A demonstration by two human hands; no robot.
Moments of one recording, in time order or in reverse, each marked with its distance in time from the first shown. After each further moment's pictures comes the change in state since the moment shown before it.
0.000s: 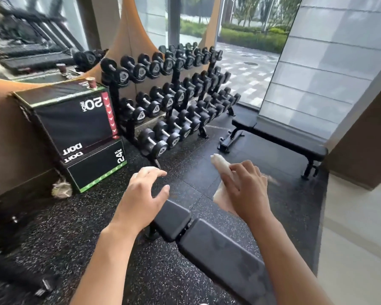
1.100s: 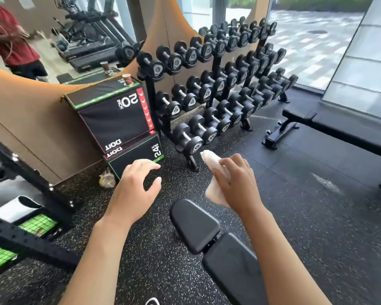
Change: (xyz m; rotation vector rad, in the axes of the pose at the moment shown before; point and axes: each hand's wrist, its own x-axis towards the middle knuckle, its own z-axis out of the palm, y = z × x) left_hand 0.132 -0.038 0.019 0.229 0.105 -0.132; right_hand 0.162 0.042 0.131 0.284 -0.176 -0.143
